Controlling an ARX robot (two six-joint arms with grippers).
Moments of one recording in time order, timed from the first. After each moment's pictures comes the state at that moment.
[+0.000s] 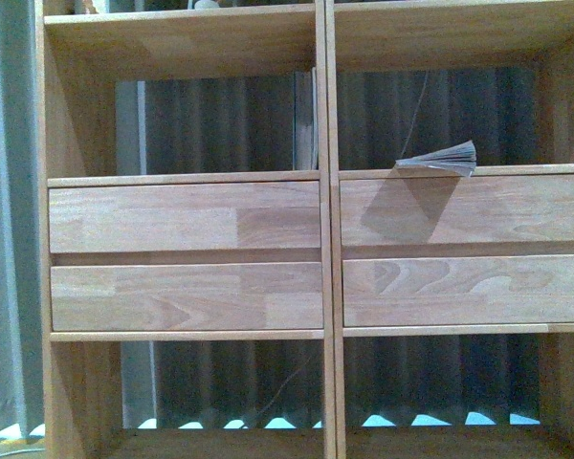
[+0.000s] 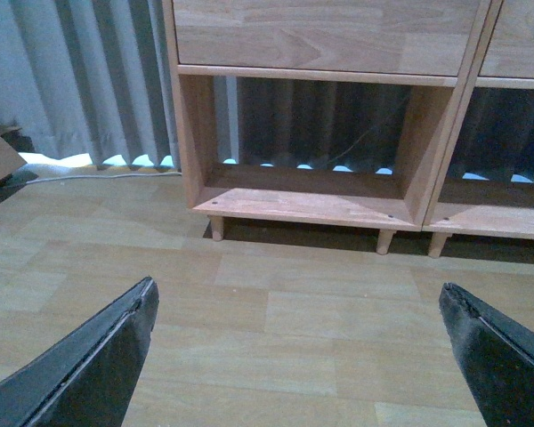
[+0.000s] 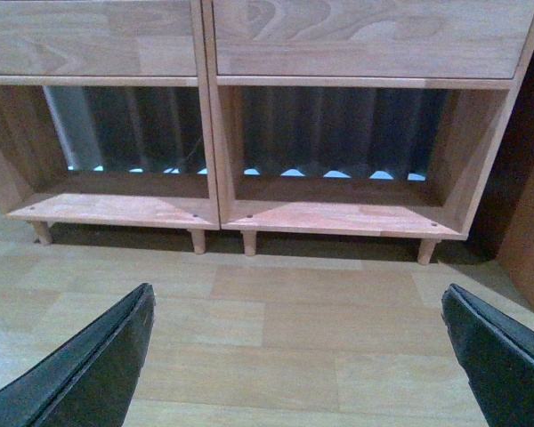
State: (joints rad) left arm 0.00 0.00 0.01 0.00 0.00 -0.01; right arm 0.00 0.00 0.02 0.00 0.00 0.00
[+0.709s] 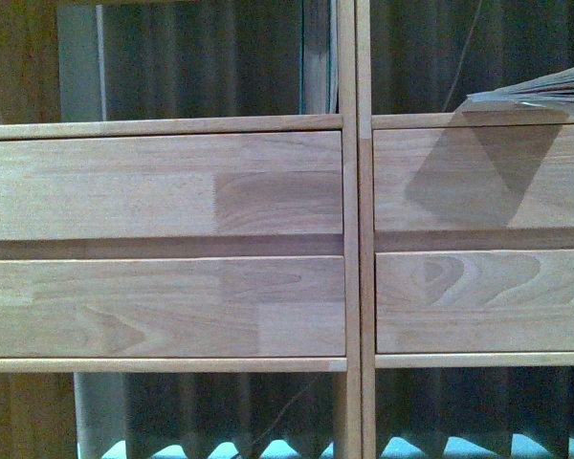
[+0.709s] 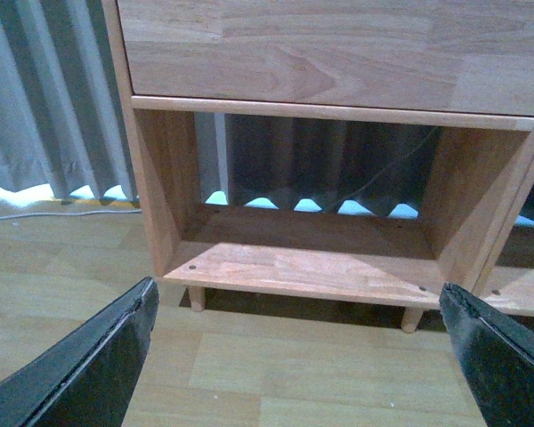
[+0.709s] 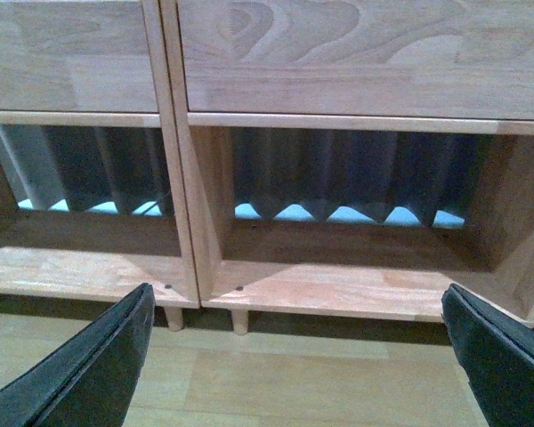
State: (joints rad) left arm 0.00 0.00 0.01 0.00 0.00 -0.01; right arm 0.00 0.00 0.02 0.00 0.00 0.00
